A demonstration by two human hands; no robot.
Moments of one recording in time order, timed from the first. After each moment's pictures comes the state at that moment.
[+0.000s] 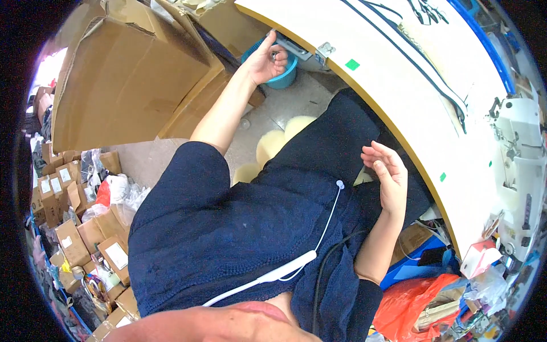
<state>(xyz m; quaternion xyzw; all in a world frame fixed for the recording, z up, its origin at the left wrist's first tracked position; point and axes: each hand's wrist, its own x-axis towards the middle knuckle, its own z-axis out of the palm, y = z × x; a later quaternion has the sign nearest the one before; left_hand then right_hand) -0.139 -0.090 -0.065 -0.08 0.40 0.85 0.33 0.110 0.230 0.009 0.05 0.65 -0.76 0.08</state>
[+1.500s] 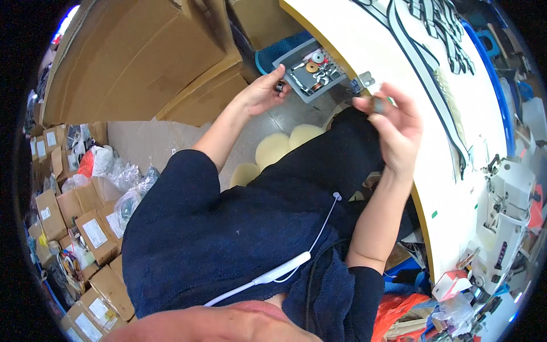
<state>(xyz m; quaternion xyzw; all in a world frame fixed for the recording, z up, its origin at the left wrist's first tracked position) -0.065 -0.128 -0.058 -0.11 0.47 0.83 0.28 -0.032 0.159 0.056 -0.19 0.56 -0.81 0.05</state>
